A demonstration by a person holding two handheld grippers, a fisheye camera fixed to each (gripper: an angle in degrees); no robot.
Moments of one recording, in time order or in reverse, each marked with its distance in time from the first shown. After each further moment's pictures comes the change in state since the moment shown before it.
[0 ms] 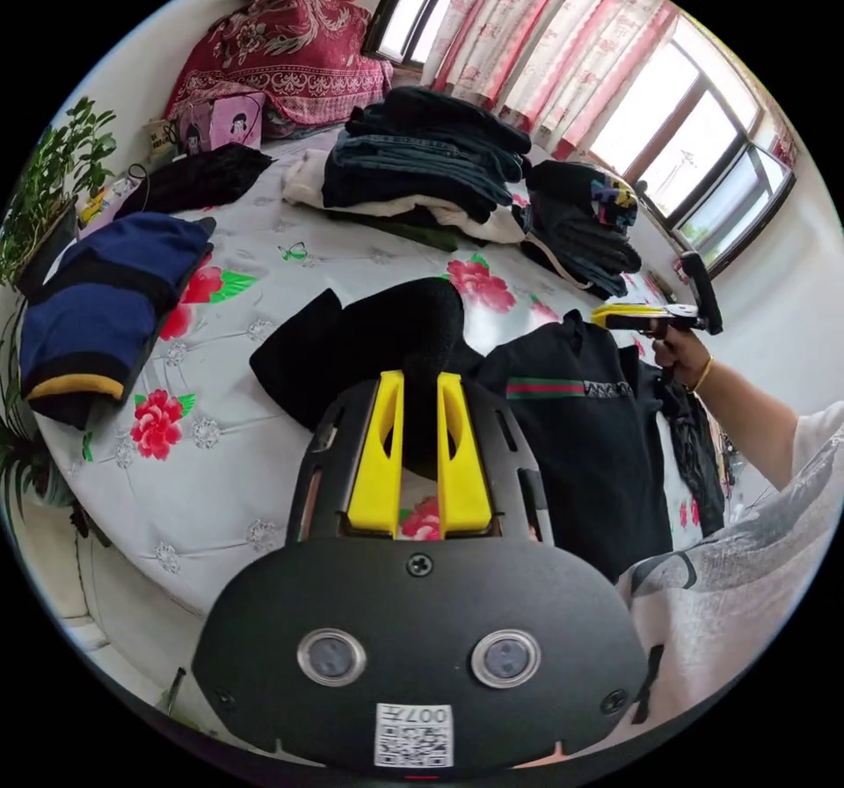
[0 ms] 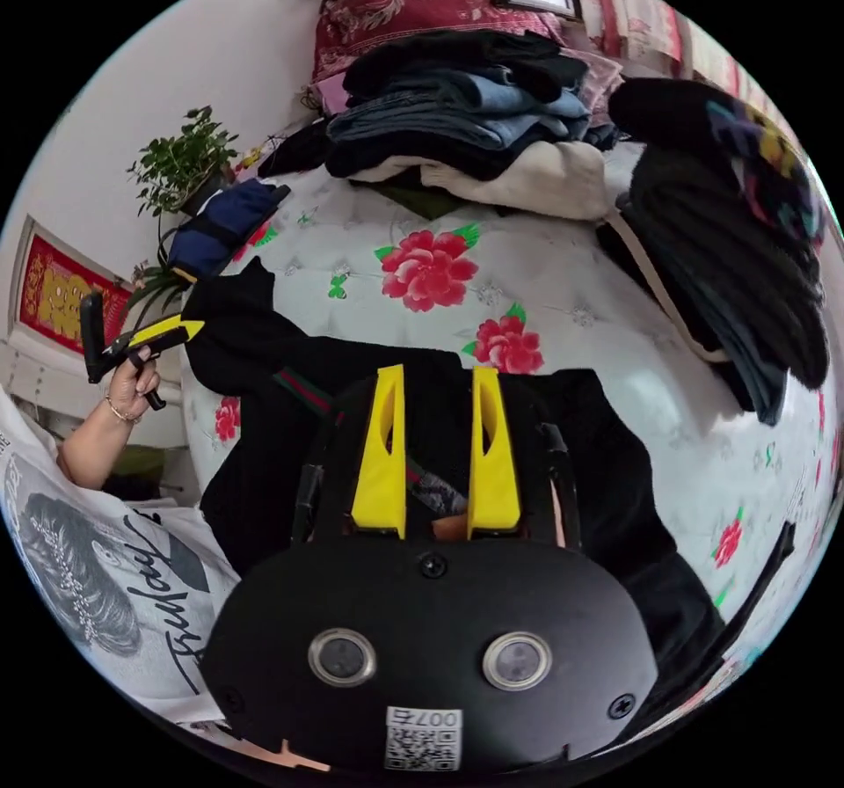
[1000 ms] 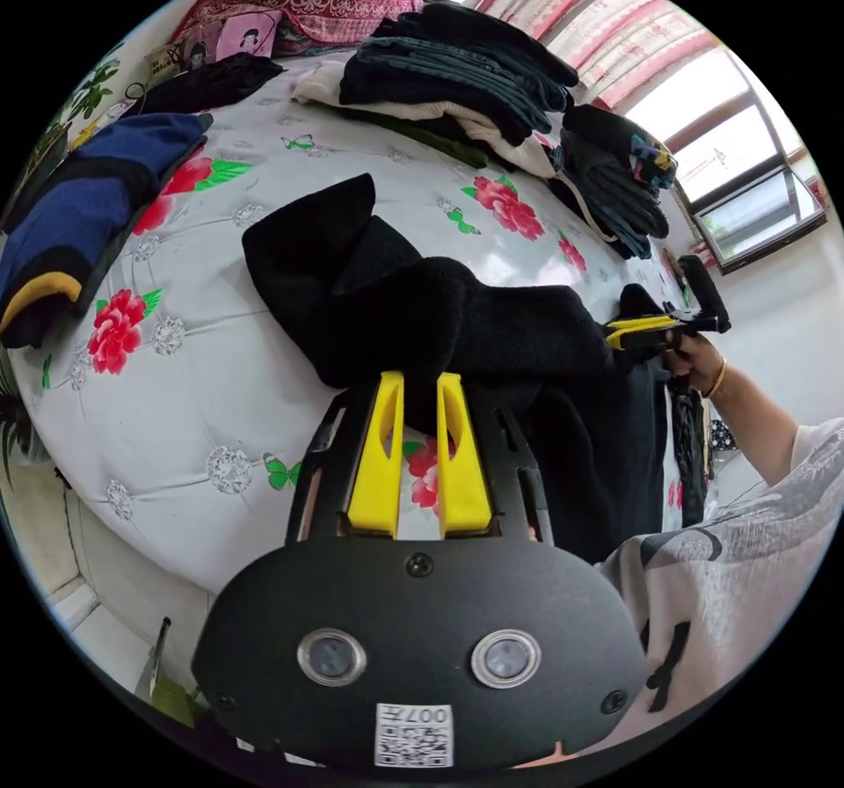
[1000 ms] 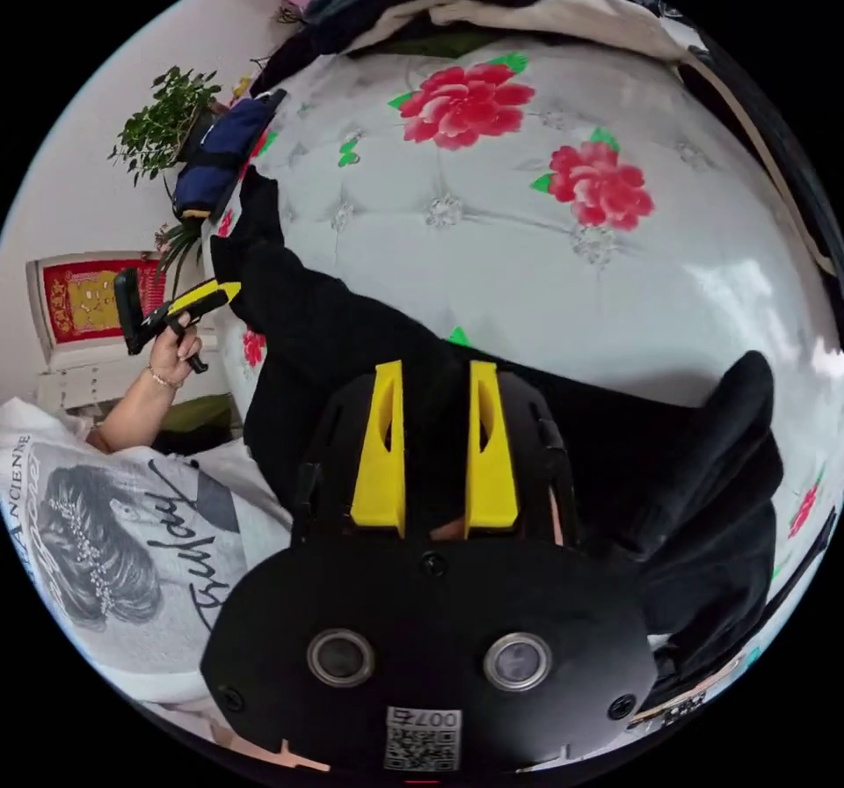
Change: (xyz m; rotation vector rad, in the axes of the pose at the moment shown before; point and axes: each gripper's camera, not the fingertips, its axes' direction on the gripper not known) left arm -0.056 -0.017 -0.004 -0.219 0.025 -0.116; right arm -0.007 0.085 0.105 -0.302 -0.218 0.092
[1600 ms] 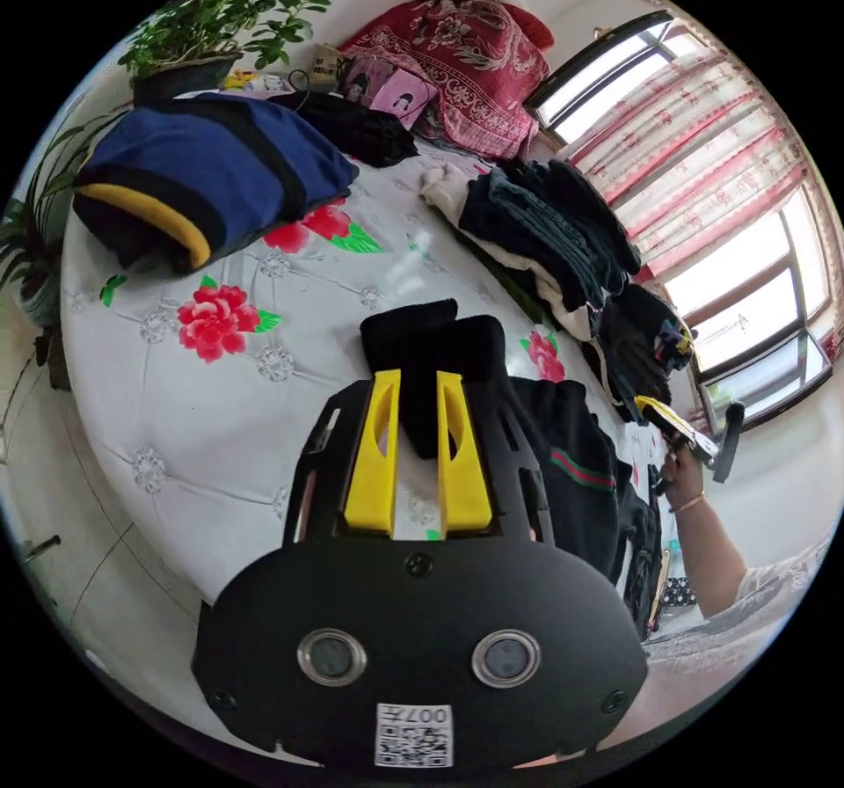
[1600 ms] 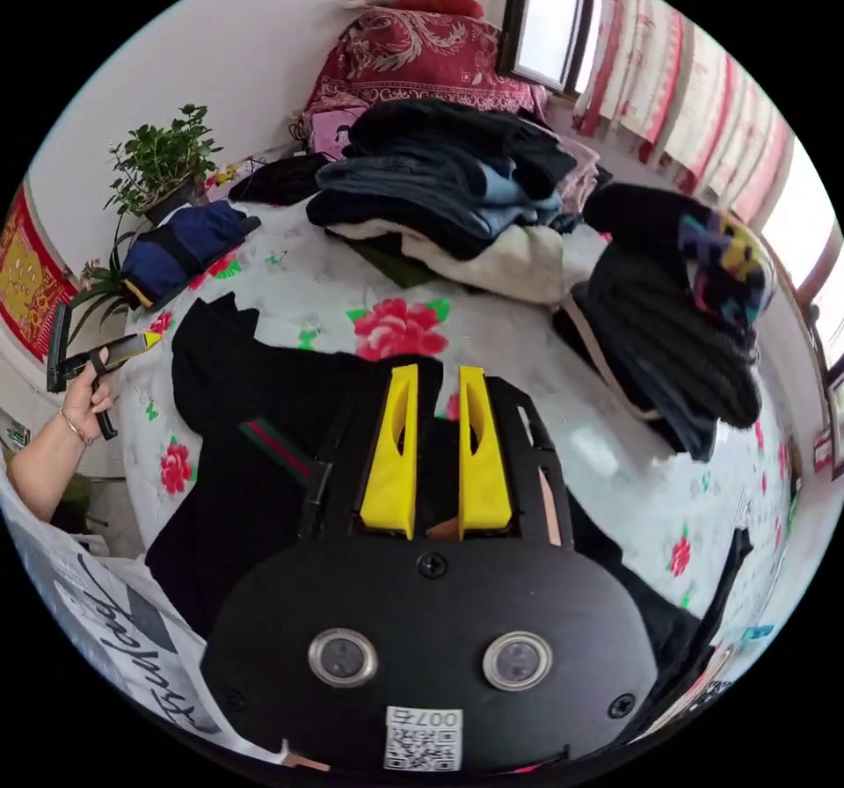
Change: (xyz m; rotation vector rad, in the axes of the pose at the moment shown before) left arm -0.102 -0.027 -0.075 0.333 0.009 -0.406; right arm -0.084 -0.001 -0.095 0.498 0.458 -0.057
